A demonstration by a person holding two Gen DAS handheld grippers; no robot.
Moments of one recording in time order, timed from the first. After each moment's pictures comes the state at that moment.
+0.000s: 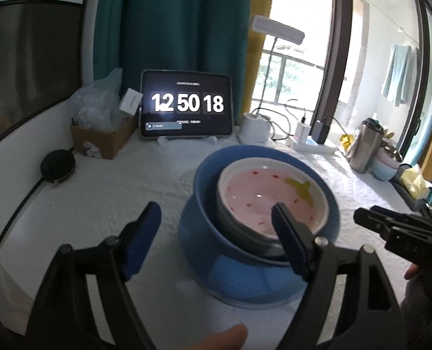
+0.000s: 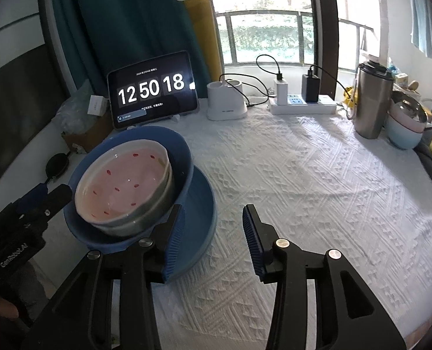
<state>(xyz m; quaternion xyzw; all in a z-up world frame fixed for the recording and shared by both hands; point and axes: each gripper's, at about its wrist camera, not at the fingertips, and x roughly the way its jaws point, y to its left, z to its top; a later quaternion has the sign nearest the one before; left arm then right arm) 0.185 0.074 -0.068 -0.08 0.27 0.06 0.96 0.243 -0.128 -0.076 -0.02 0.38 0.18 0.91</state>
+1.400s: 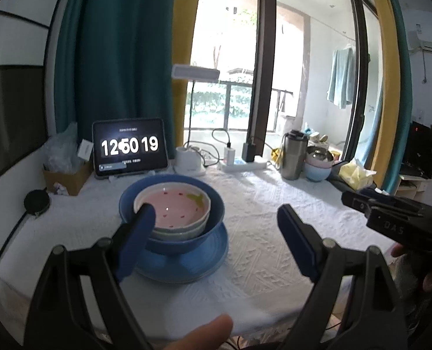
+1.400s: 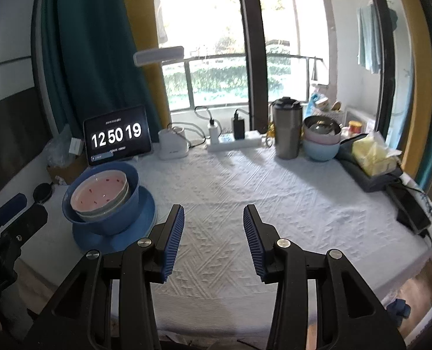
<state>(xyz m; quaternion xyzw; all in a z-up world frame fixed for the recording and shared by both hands) 0.096 -0.014 -0.007 -0.04 0.19 -0.04 0.98 0.139 -0.227 -0.020 0.00 0.27 0.08 0.96</state>
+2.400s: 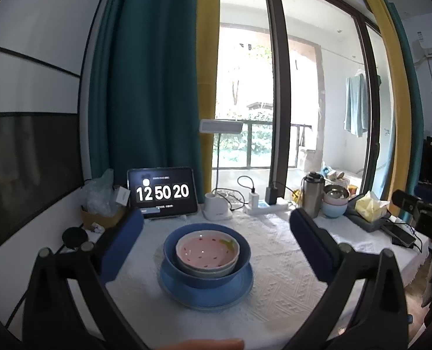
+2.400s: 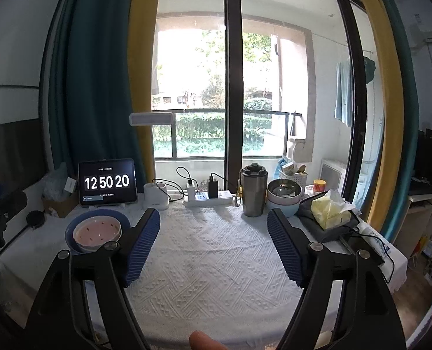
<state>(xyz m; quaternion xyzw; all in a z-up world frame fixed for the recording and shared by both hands) 0.049 0.006 0.048 -0.02 0.09 0.02 1.00 0.071 -0.249 0.047 -0.03 0.14 0.04 0.99</state>
